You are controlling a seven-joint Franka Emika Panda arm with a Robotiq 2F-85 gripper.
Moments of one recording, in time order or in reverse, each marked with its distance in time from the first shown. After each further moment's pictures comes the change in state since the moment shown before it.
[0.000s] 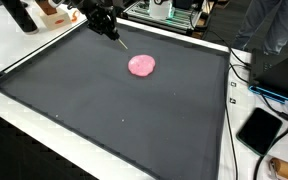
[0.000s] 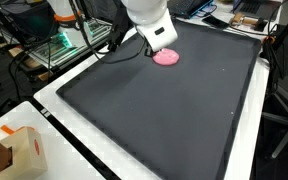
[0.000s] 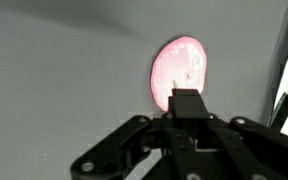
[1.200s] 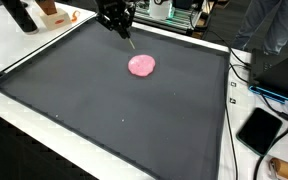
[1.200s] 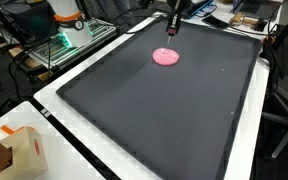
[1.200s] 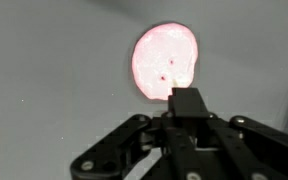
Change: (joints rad) arm 0.154 -0.046 0.078 0.084 -0.298 0.020 0.301
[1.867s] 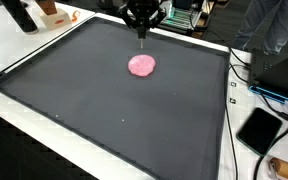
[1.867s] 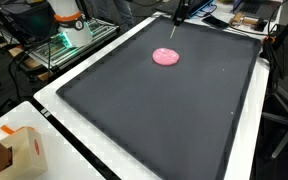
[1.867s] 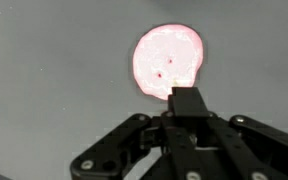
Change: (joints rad) arm 0.173 -0.023 0.057 0.012 -0.360 -0.001 0.278
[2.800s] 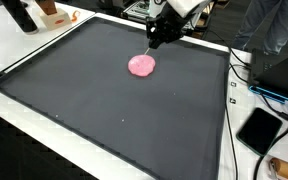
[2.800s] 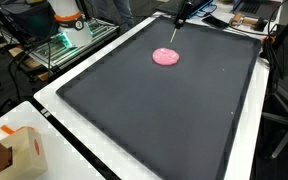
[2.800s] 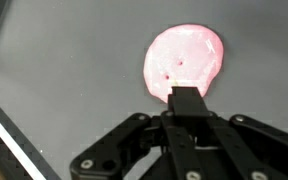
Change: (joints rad) arm 0.184 0.097 0.031 0.009 -0.395 -0.052 0.317
